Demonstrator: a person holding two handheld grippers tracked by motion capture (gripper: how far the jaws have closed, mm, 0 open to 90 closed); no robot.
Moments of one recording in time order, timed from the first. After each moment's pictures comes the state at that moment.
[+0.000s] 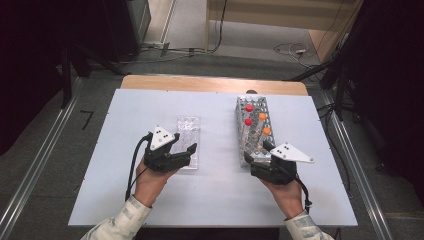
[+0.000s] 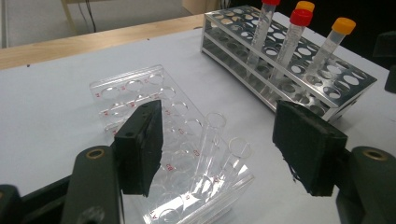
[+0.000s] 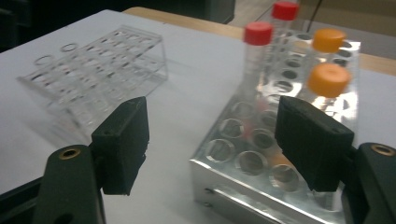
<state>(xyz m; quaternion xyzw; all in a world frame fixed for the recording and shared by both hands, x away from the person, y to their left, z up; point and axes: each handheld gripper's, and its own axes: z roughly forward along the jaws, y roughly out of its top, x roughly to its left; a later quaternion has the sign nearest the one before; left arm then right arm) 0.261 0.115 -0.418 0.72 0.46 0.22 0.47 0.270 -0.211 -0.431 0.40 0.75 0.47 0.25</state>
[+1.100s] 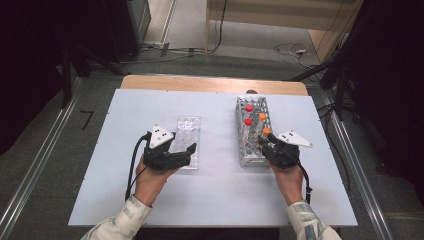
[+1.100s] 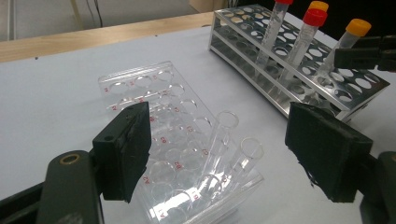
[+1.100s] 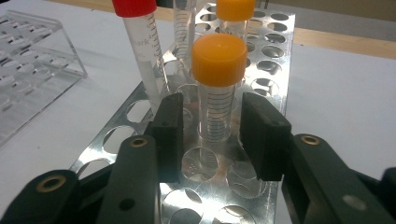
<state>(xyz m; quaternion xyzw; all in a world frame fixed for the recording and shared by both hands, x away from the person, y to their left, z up) 0.264 0.116 -0.420 0.71 0.47 0.23 0.47 0.323 -0.230 -0.456 0.46 0.73 0.43 0.28</state>
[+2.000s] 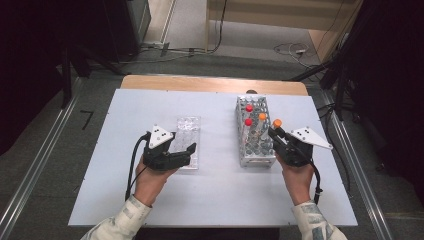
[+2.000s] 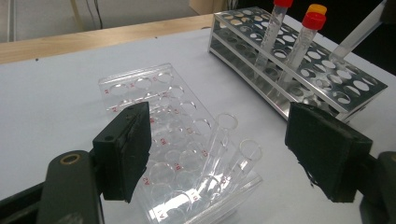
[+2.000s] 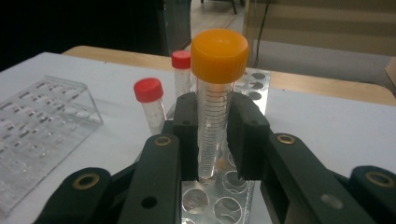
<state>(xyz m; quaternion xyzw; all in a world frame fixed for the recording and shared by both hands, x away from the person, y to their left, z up) 0.263 0.117 -0.419 0.71 0.47 0.23 0.47 0.304 -0.242 -0.412 0.45 0.69 0.48 0.30</state>
